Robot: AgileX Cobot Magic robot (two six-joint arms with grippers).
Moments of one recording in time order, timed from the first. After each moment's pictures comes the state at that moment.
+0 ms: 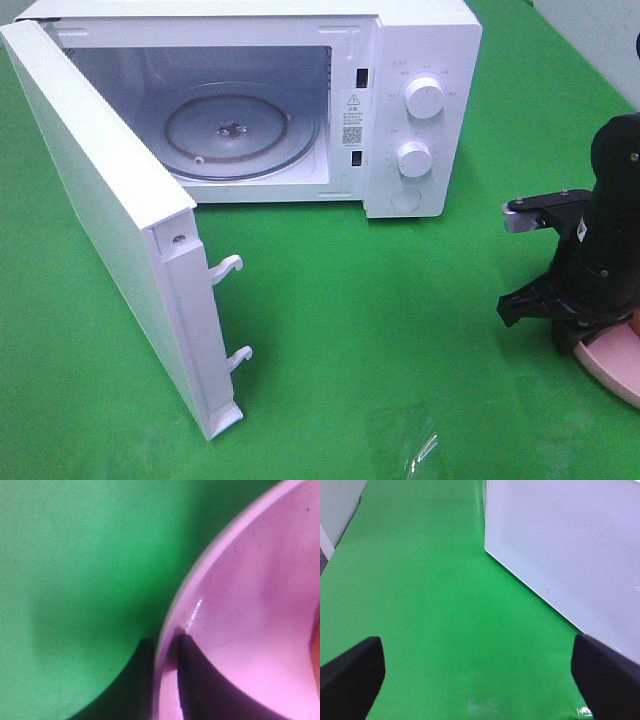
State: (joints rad) left arm -0.01 0.00 -0.52 -0.05 1.08 0.02; right arm 0.20 1.85 -0.84 -0.20 0.58 0.16
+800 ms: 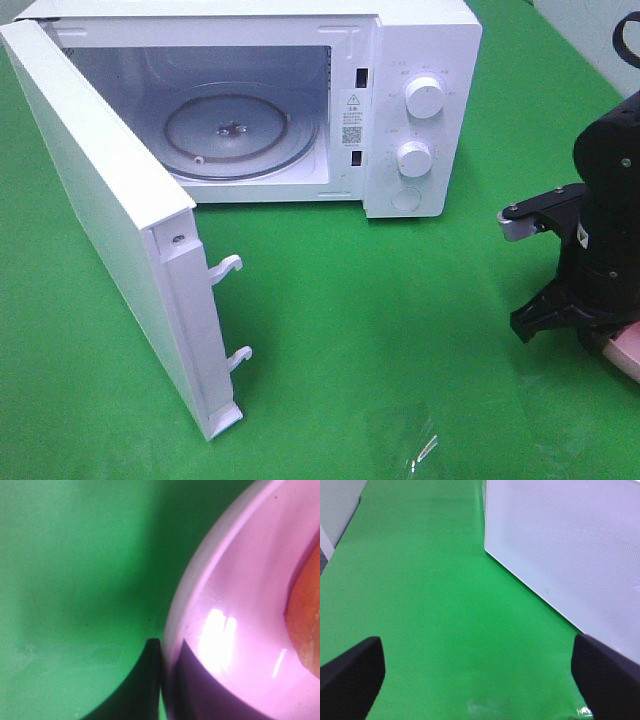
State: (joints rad) left arm -0.01 0.00 -0.52 -0.05 1.08 0.02; right arm 0.31 1.78 -0.83 -0.40 0.72 0.31
